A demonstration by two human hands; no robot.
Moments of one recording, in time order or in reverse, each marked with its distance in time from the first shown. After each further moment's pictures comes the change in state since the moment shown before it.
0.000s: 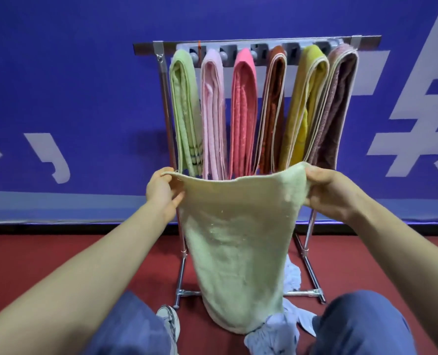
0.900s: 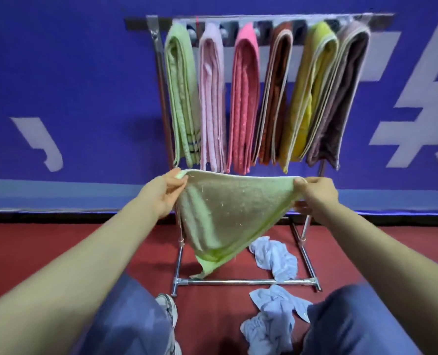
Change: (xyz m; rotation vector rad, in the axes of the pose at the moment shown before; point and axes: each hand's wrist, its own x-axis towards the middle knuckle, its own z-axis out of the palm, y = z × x) left_hand 0.000 -0.008 -0.014 -0.120 -0.174 -0.220; right_hand 0.039 0.065 -0.006 -0.535 0.869 0.062
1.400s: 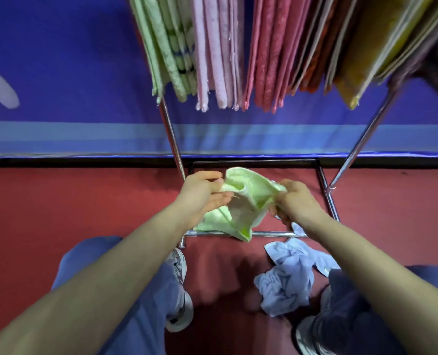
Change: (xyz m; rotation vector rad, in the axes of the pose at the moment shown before) left_hand 0.095 -0.135 -0.035 0.524 0.019 -0.250; right_hand 0.017 0.119 0.131 -0.094 -0.559 0.178
